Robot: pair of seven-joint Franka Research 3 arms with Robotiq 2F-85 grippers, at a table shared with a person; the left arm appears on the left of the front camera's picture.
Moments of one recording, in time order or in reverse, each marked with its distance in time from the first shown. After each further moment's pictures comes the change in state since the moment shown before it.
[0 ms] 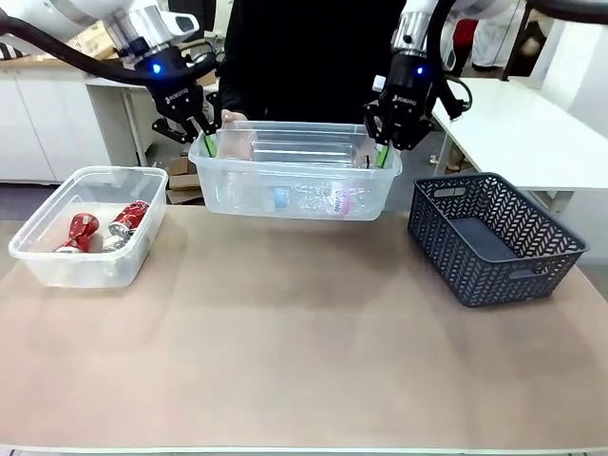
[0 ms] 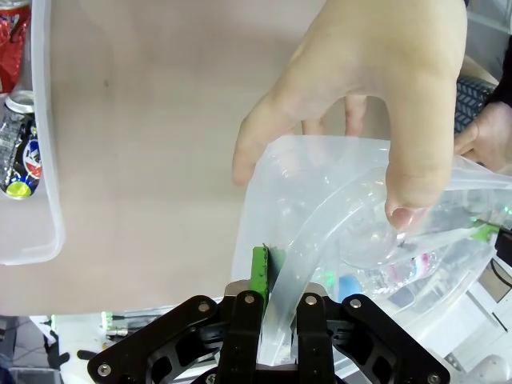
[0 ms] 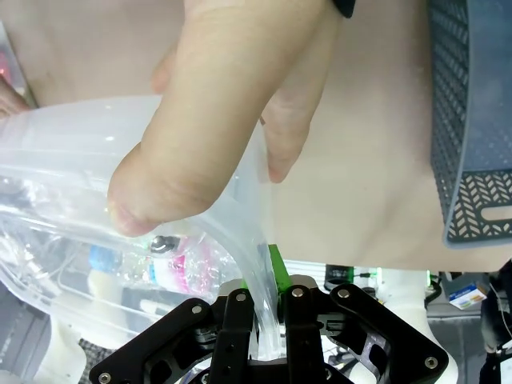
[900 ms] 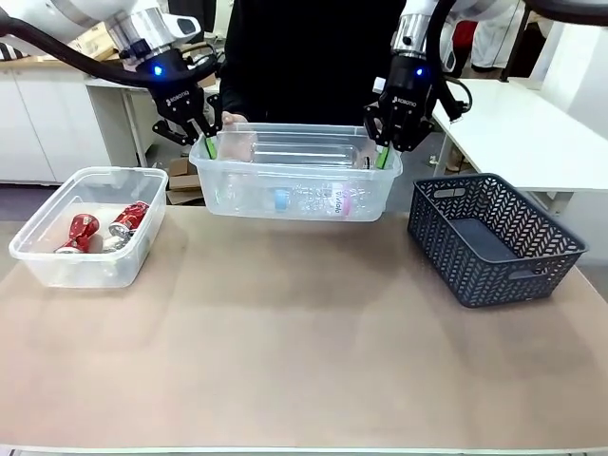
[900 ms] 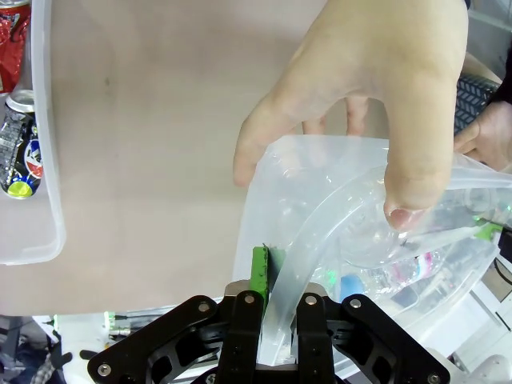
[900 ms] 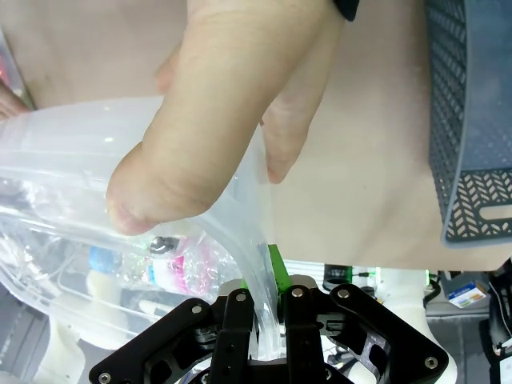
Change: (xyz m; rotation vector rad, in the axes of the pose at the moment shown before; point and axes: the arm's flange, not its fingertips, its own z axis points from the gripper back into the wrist) left arm 0.000 -0.001 -0.002 0.010 0.001 -0.011; right arm 0.001 -0.002 -0.001 -0.006 0.002 0.000
